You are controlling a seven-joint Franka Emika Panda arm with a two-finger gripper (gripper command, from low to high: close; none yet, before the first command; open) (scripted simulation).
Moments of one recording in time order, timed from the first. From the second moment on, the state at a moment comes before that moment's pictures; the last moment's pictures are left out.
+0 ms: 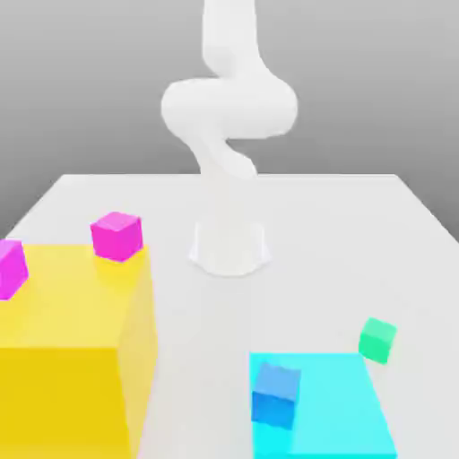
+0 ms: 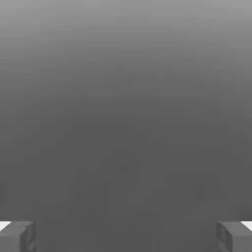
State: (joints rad) arm 0.05 -0.71 0.01 -2.35 0.02 2.35 0.75
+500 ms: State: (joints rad) arm 0.36 -0.16 0.17 -2.66 0.07 2.70 0.50
